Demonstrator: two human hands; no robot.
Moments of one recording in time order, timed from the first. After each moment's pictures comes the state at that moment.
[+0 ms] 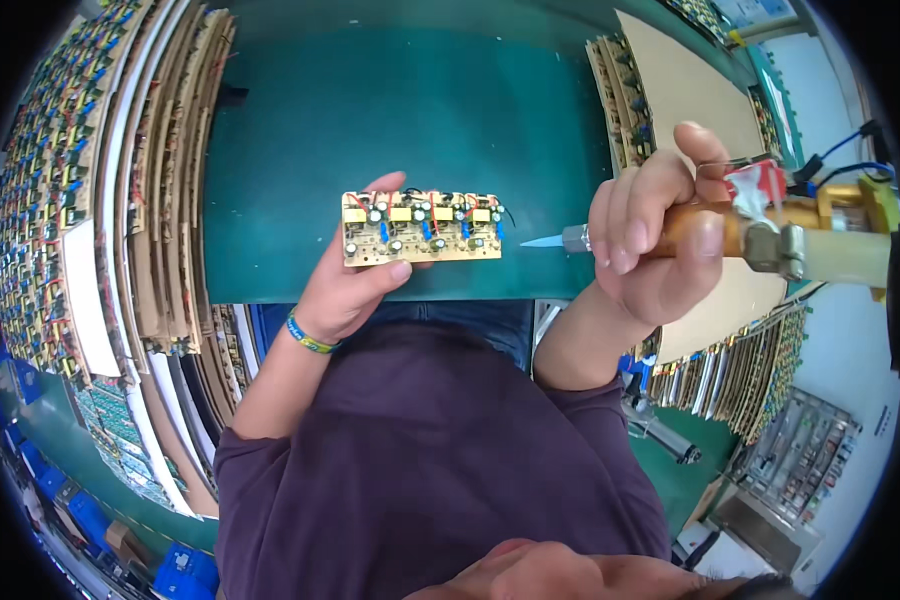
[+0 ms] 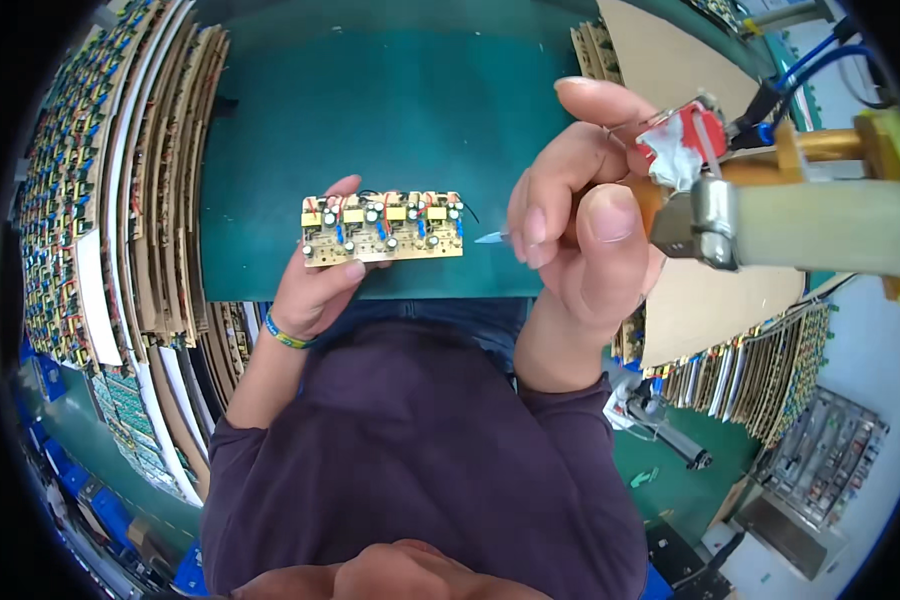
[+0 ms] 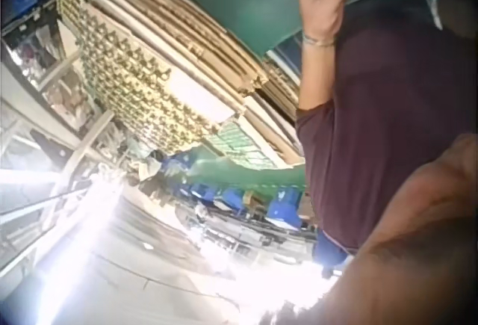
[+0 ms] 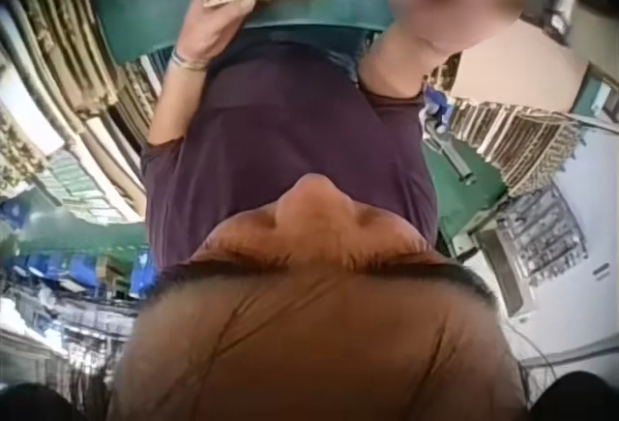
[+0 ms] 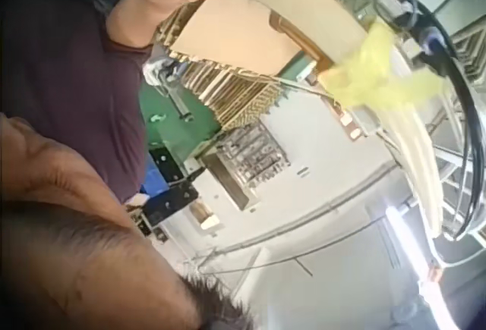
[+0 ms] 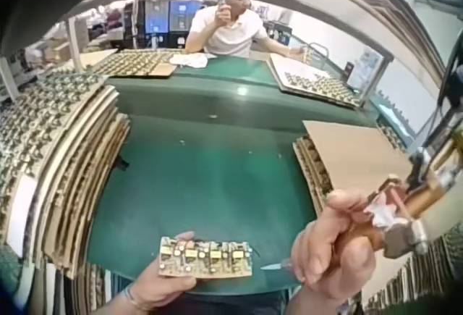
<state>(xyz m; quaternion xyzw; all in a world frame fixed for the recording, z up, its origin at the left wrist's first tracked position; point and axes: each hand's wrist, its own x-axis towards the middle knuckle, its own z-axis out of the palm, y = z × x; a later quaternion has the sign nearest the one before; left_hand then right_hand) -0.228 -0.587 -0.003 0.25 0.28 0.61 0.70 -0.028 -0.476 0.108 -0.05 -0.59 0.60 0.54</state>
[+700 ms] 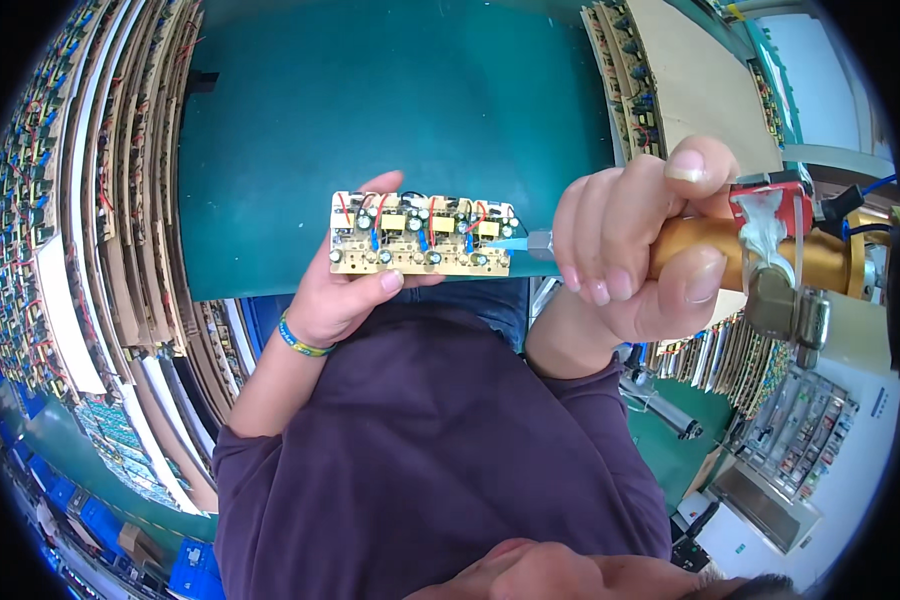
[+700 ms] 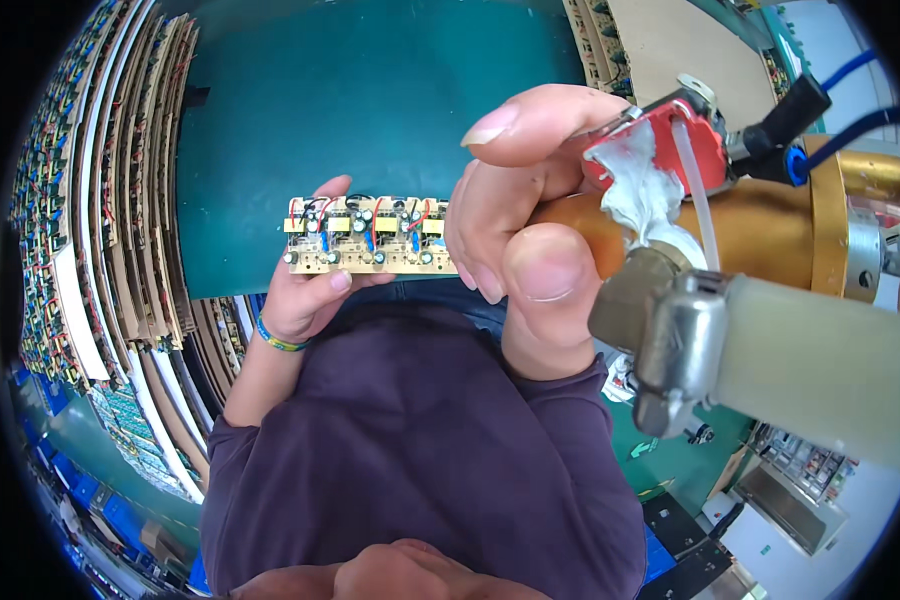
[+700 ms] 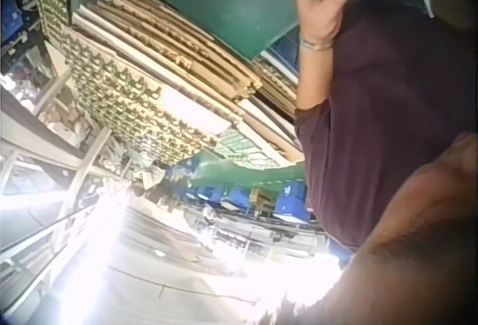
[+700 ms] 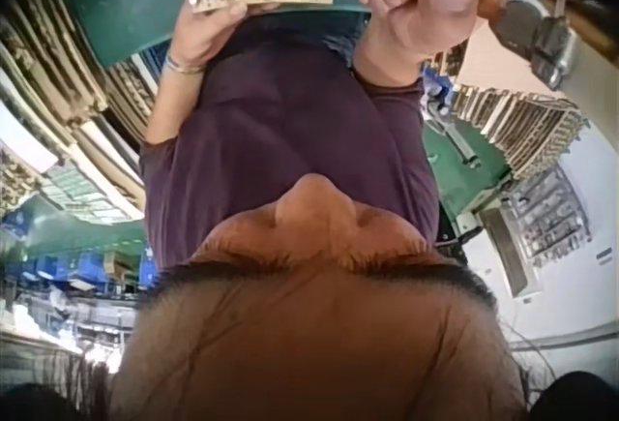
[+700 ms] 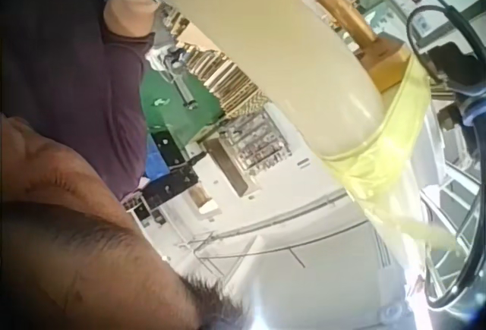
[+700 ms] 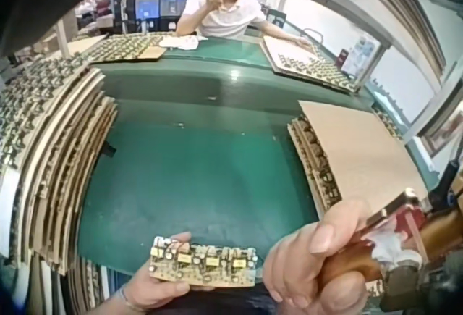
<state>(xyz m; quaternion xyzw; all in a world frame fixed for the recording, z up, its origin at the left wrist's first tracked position) -0.223 -0.598 -0.004 0.22 0.24 0.57 0.75 -0.037 -0.491 0.105 -0.02 -0.60 0.63 0.49</state>
